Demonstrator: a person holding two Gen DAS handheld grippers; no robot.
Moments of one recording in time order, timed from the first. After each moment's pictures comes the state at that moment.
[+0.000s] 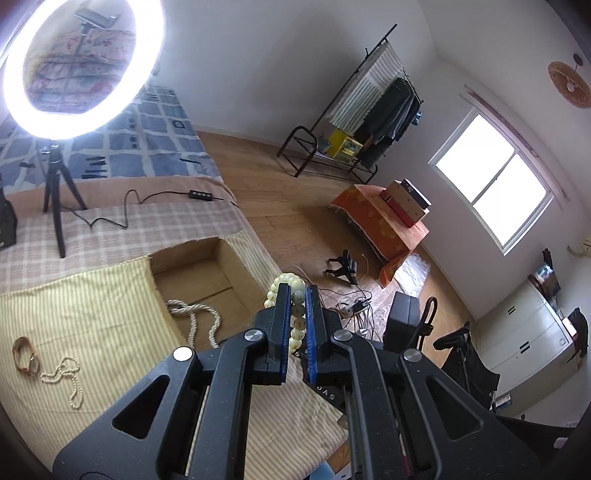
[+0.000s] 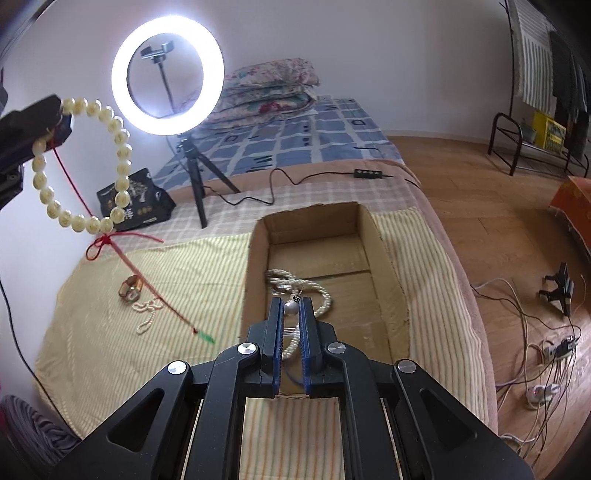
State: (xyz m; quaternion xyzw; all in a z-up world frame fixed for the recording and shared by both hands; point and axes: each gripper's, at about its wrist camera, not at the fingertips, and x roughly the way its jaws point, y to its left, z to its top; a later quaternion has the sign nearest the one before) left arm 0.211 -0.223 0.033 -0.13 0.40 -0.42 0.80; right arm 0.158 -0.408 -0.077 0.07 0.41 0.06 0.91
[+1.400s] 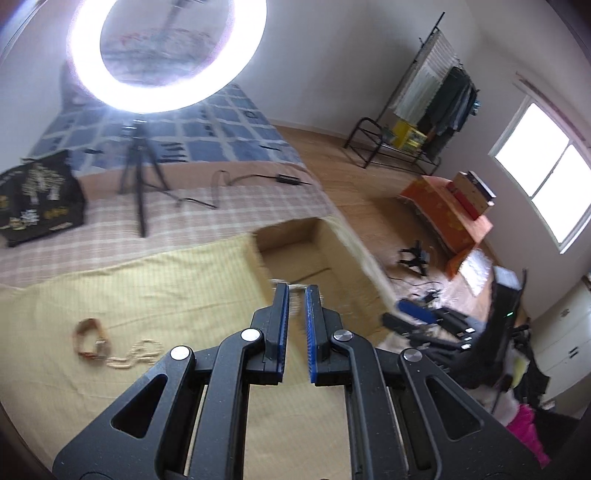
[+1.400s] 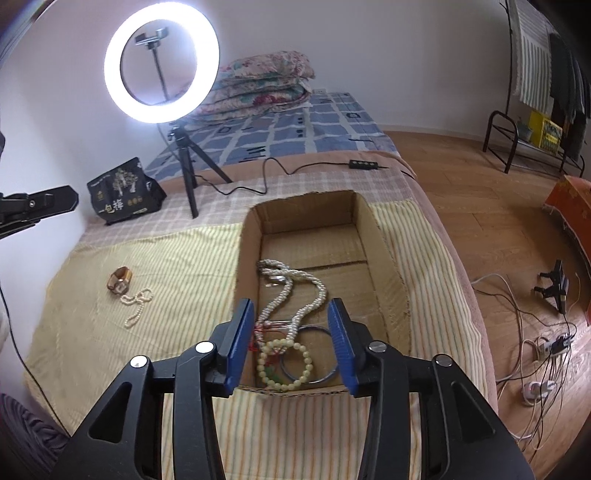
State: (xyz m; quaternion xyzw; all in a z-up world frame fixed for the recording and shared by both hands) left arm 0.223 -0.148 -0.016 -0.07 0.43 -0.29 0.85; right arm 0.157 -0.399 -0.088 0.05 0.42 0.05 0.90
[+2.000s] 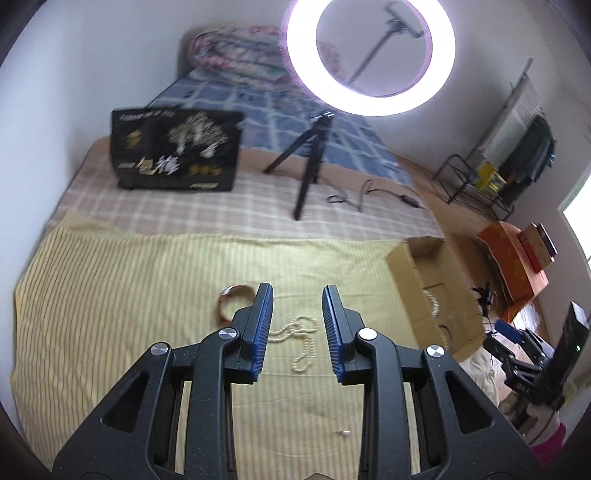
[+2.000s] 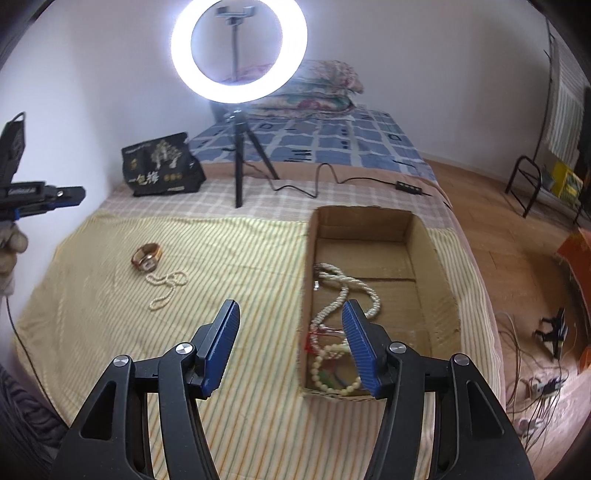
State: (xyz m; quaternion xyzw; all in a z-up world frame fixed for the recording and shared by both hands) left arm 0.230 0.026 -0.071 -0.12 0.44 -0.13 0.88; right arm 0.145 -0.322 -0.091 -0.03 0.40 0.10 0.91
